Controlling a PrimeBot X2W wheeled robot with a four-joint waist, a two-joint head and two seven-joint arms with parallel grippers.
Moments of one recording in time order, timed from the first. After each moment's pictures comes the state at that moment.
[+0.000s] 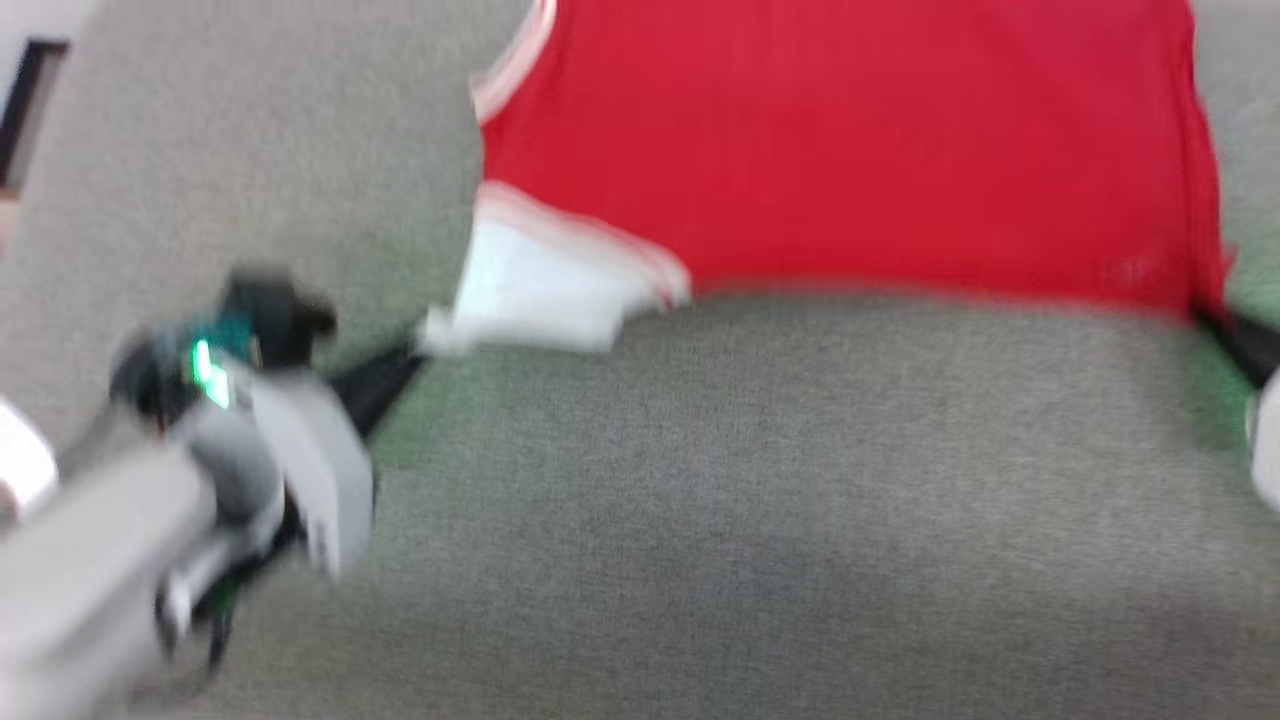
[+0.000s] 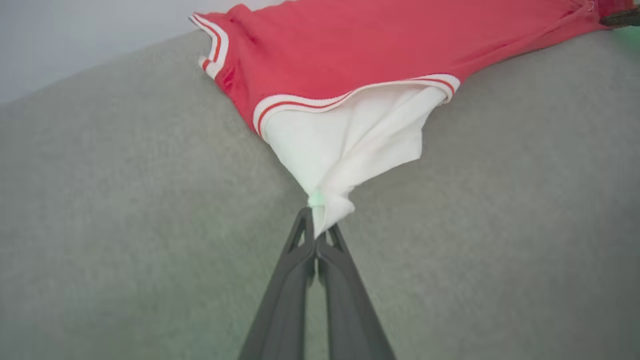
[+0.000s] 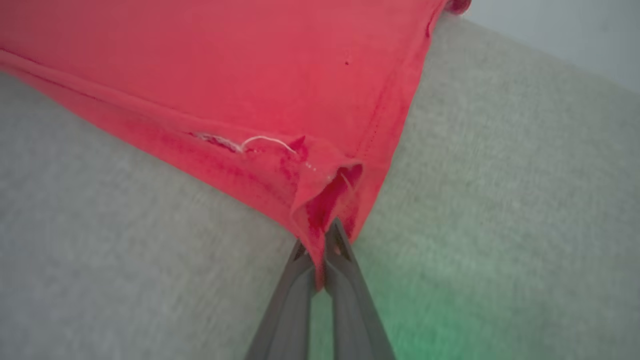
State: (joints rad) left arm -0.91 0.87 -1.08 0.16 -1.03 -0.02 0.00; right arm -0.71 -0.82 0.65 0.40 0.82 0.13 0.18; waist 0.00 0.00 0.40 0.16
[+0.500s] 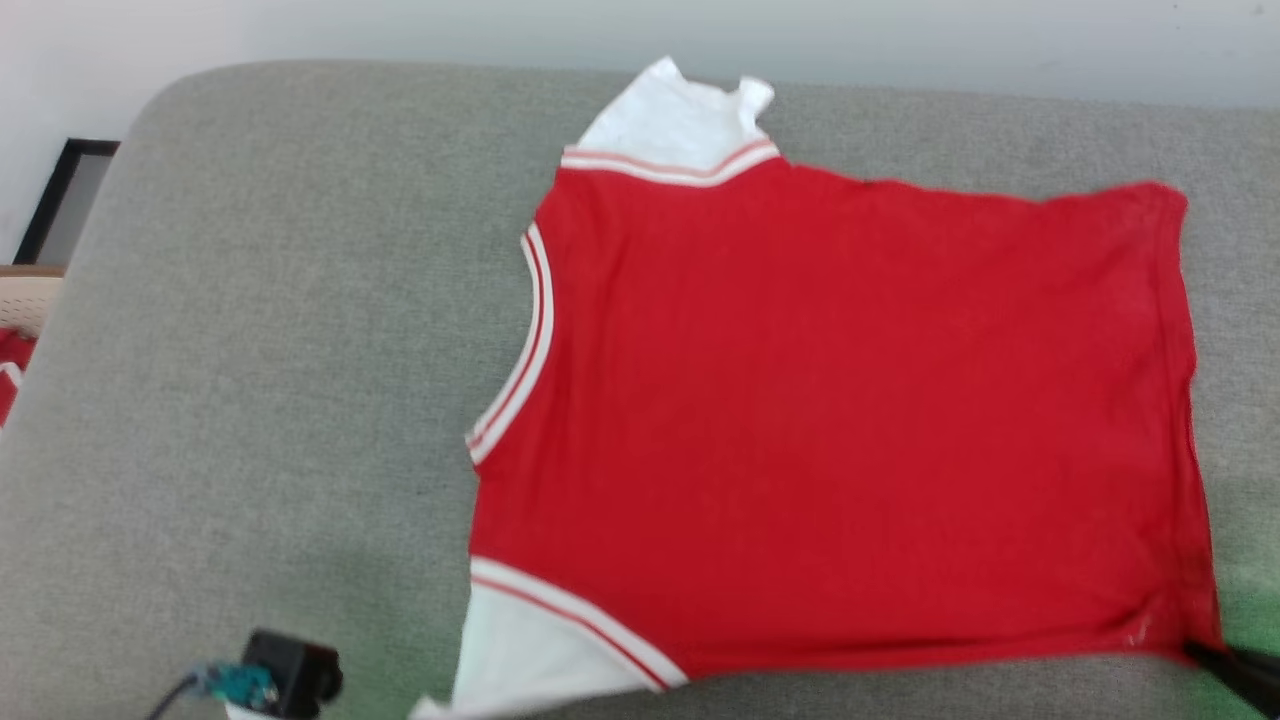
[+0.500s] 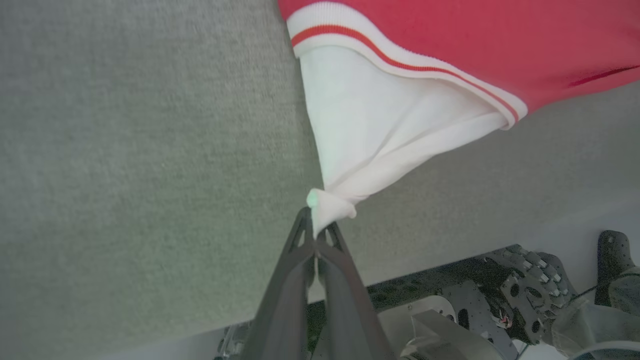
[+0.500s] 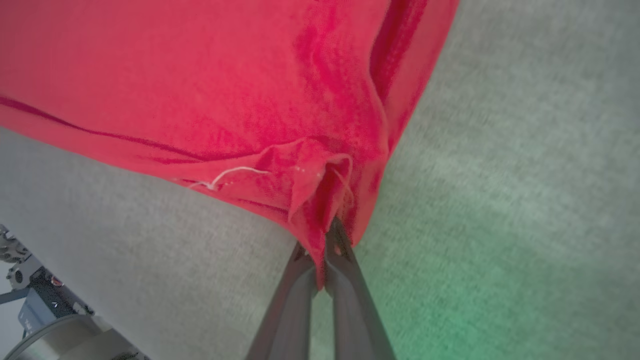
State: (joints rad) left arm -0.39 1.07 -1.17 -0.27 -1.31 0.36 -0.01; right arm -0.07 -0.97 0.47 0.04 0.98 0.13 0.37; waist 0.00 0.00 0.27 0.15
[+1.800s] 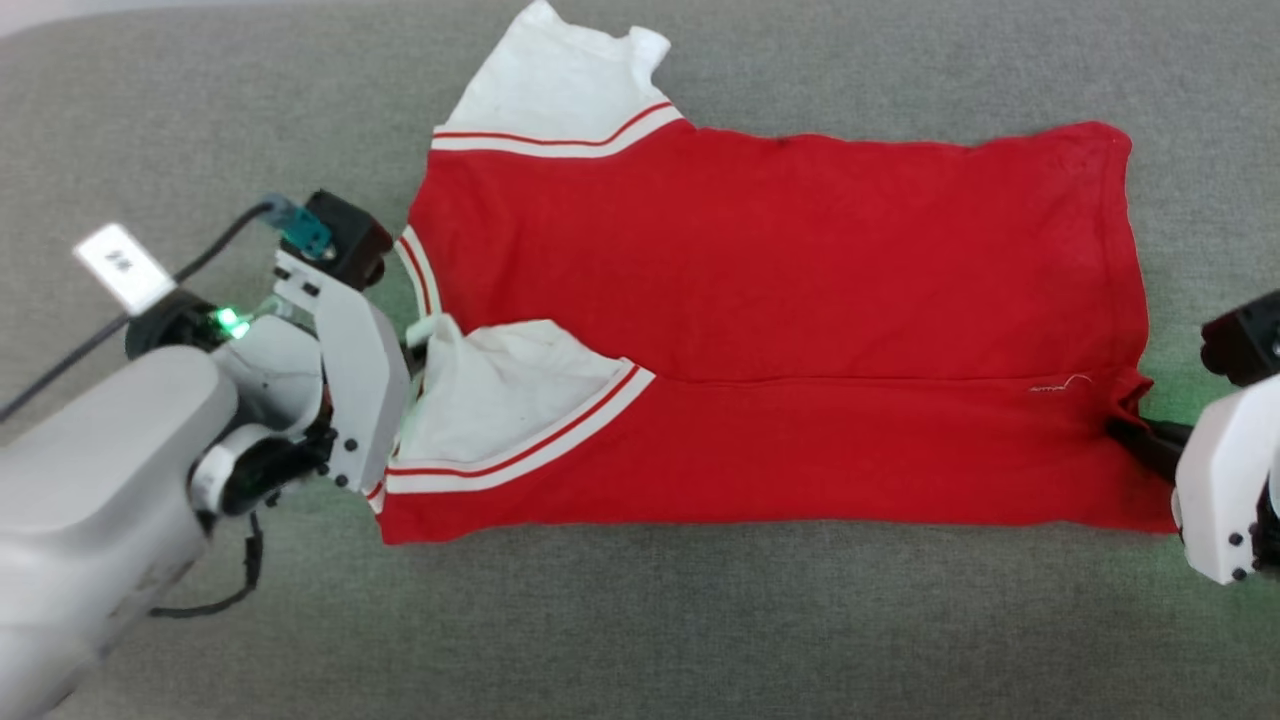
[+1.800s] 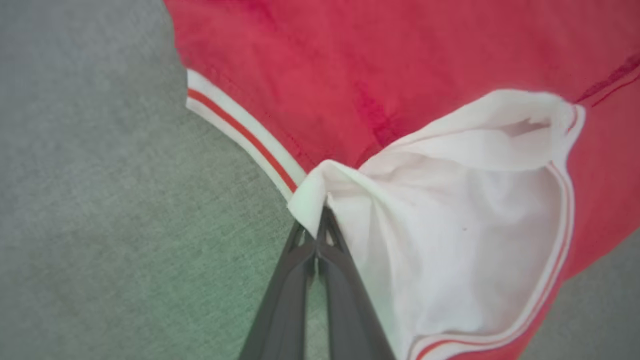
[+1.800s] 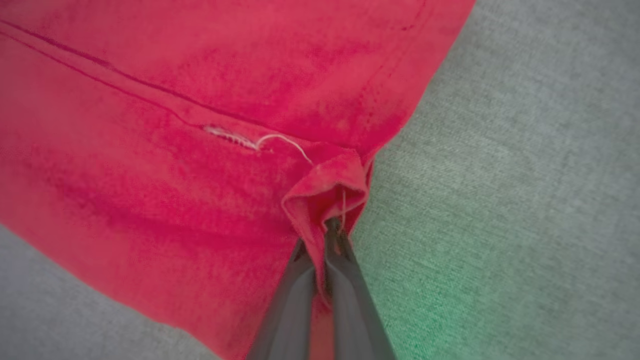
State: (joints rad) left arm -1.02 0.79 -1.11 0.27 -1.12 0.00 0.46; right arm -0.45 -0.72 0.40 0.10 0.75 0.13 0.66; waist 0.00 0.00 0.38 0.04
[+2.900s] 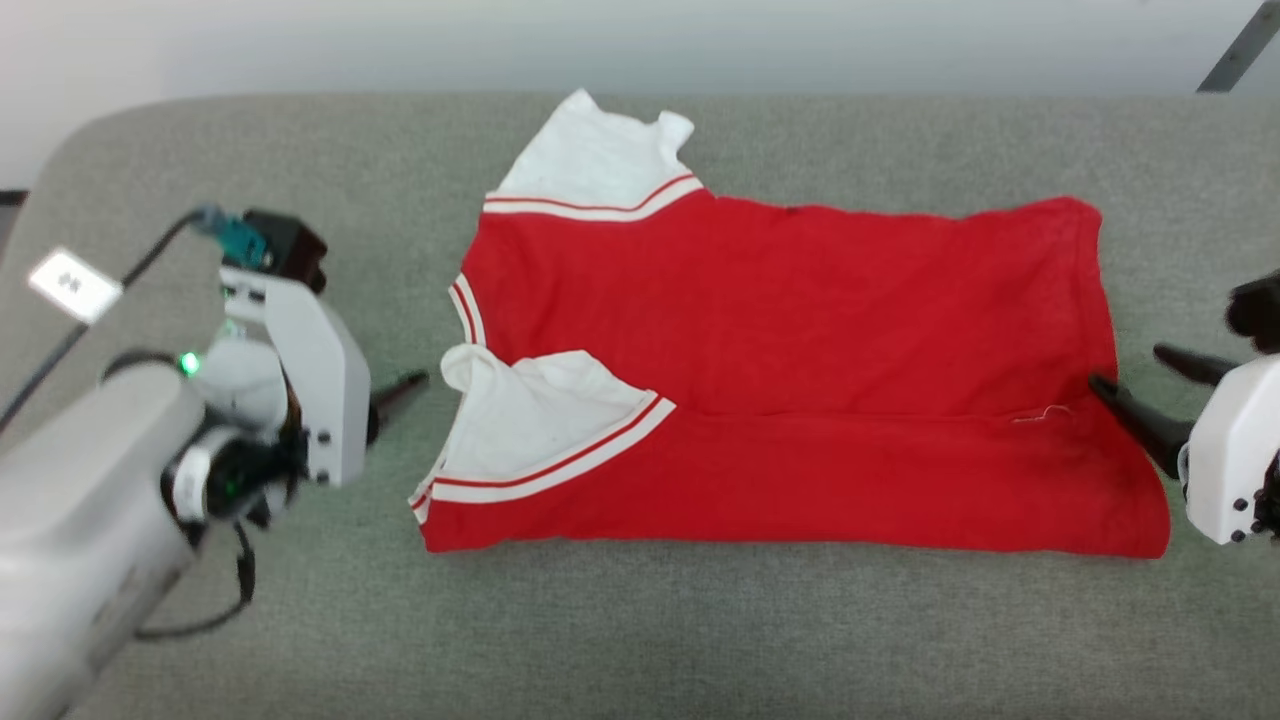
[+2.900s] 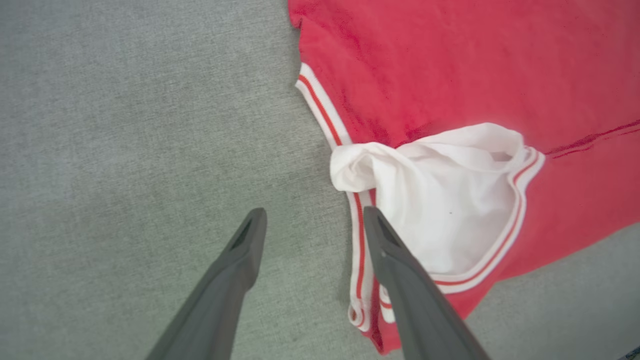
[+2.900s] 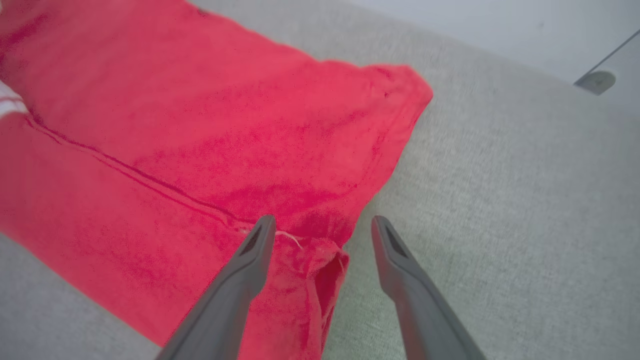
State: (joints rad) left arm -0.98 0.76 -1.06 0.41 -1.26 0.05 0.49; right arm -0.56 -0.74 0.51 0.23 0.78 0.13 0.46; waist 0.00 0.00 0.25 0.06
